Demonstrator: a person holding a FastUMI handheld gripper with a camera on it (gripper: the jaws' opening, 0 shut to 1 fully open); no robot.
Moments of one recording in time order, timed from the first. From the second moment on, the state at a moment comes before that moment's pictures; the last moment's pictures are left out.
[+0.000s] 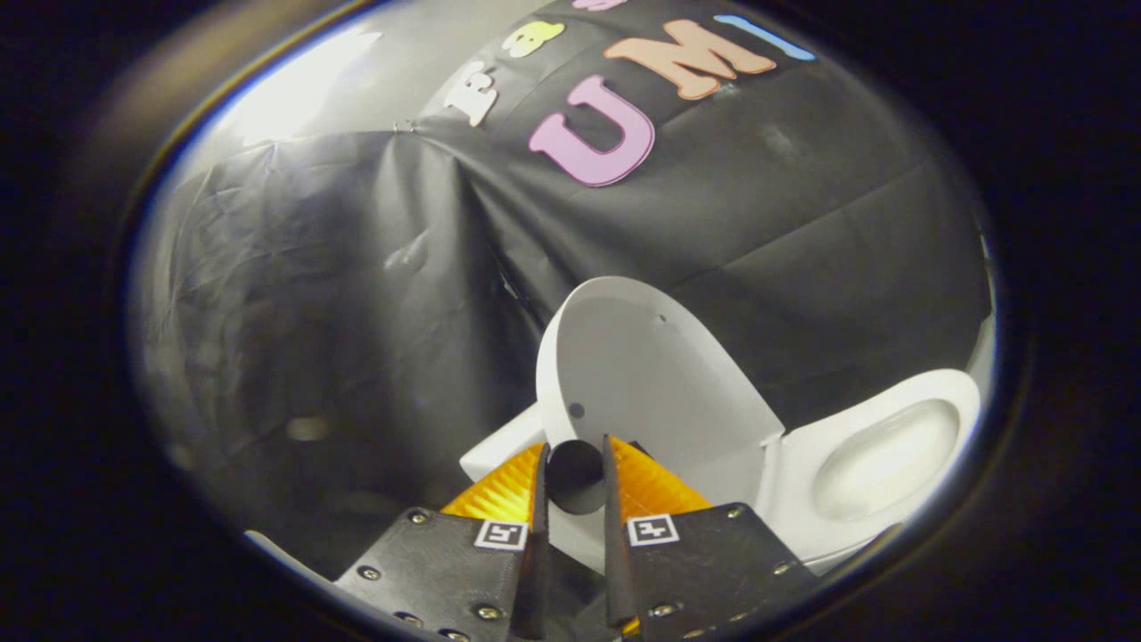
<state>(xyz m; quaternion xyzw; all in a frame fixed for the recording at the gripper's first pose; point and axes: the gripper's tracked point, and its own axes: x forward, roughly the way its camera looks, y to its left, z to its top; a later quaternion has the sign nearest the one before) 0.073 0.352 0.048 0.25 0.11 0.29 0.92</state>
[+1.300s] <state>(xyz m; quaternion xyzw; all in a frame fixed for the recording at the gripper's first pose) 0.063 0.226 0.084 0.22 0.07 0.20 0.95</state>
